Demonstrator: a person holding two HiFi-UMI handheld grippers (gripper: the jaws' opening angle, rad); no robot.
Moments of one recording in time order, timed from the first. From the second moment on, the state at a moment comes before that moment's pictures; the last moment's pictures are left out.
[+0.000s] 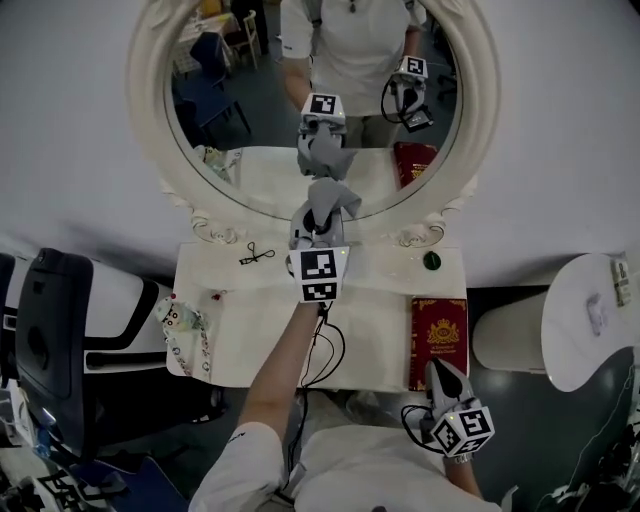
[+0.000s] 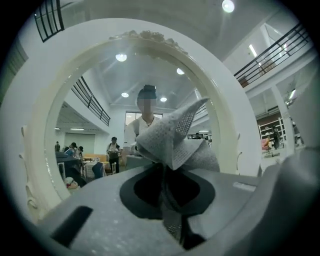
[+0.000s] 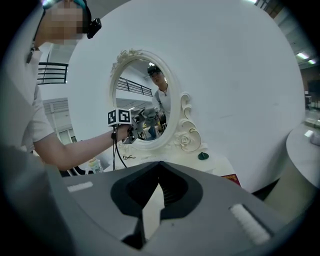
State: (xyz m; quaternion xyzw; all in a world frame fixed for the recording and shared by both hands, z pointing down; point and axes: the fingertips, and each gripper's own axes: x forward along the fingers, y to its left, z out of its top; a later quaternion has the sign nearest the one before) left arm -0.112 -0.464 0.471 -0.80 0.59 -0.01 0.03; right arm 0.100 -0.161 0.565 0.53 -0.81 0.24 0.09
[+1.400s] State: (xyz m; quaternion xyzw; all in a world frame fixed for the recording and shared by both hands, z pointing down) left arm -0.118 -0.481 0.468 -0.80 0.60 0.01 0.02; right arm 0.106 -0.145 0.555 0.58 -0.79 0.20 0.10
